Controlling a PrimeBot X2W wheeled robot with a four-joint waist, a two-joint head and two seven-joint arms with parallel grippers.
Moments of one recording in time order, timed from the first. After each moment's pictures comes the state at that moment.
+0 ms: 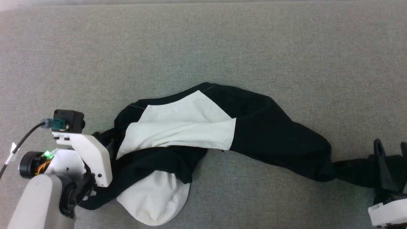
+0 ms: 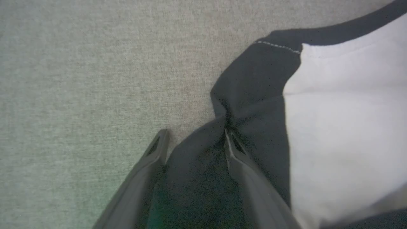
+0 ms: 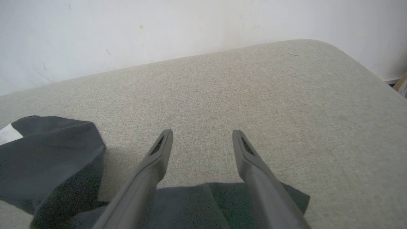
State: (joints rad) left arm -0.23 0.39 -0.10 0.03 -0.46 -0.03 0.64; right arm 0.17 -0.05 -0.26 -0.29 0.29 0.13 0.06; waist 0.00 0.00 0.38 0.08
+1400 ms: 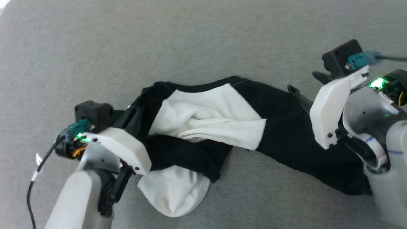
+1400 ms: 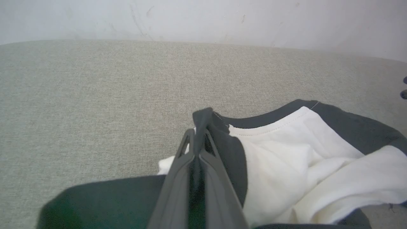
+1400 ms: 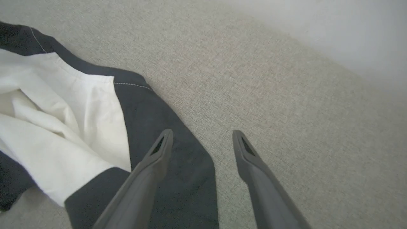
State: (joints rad) left arm -0.26 0.26 -0.19 -0.12 -0.39 0.01 0.30; right arm -0.49 -0.26 0.21 -0.19 0.29 0.13 0.89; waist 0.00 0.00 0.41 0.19
